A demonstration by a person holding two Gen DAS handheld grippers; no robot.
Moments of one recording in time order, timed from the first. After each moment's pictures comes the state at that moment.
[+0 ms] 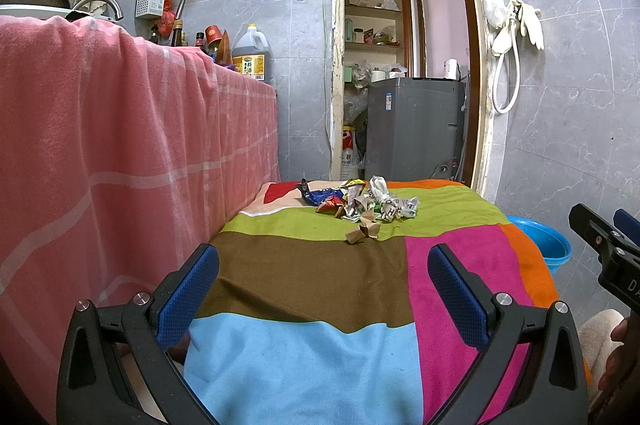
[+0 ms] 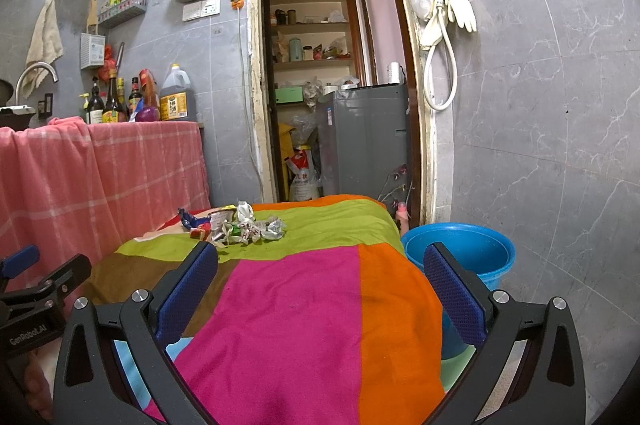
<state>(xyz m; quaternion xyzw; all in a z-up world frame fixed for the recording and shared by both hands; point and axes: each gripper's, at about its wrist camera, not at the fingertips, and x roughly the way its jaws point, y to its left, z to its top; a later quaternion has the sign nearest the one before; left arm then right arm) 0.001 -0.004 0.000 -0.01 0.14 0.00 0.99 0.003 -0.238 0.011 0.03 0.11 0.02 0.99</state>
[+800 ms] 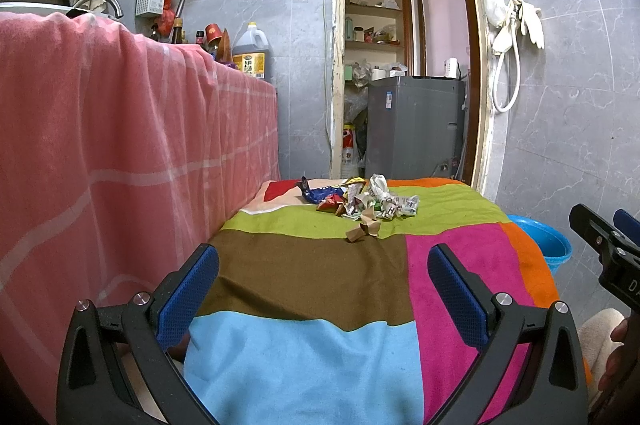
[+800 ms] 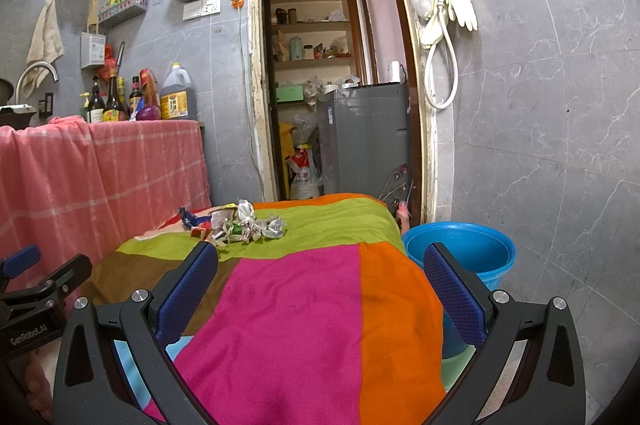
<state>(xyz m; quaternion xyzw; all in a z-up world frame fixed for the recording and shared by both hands) 0.001 -0.005 -0.001 -0.01 0.15 0.00 0.99 0.002 -0.237 0.012 0.03 0.11 0.02 0.99</state>
